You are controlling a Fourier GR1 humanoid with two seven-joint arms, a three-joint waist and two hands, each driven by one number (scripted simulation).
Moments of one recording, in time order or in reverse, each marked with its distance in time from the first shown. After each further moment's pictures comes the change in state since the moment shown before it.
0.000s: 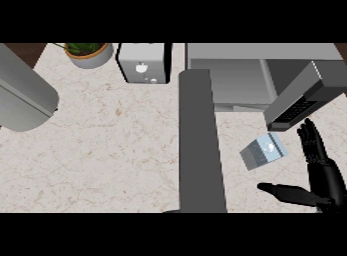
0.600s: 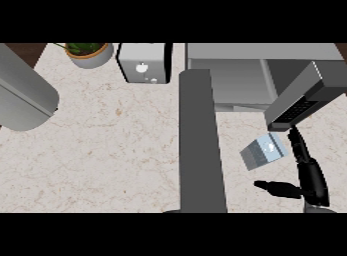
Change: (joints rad) left arm 0.041 -0.015 0.096 0.006 0.095 -0.093 0.014; right arm -0.152 -0.048 -0.057 0.480 0.075 -0.042 -0.286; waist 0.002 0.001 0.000
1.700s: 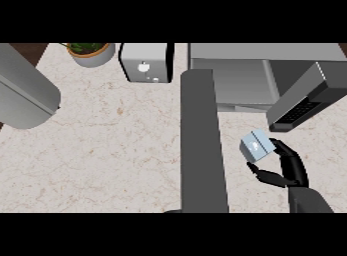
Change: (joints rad) left arm -0.006 -0.019 0.052 0.006 0.069 -0.059 0.071; right arm -0.358 -0.050 -0.103 0.751 -0.021 0.079 -0.404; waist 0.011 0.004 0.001
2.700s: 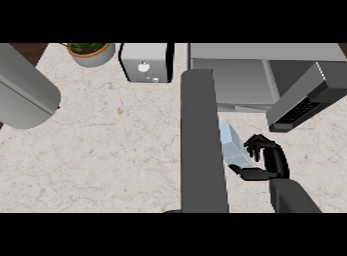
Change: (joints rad) left arm 0.008 -0.030 0.028 -0.003 0.054 -0.040 0.036; right arm -0.080 0.078 -0.021 0.055 -0.012 -0.030 -0.056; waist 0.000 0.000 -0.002
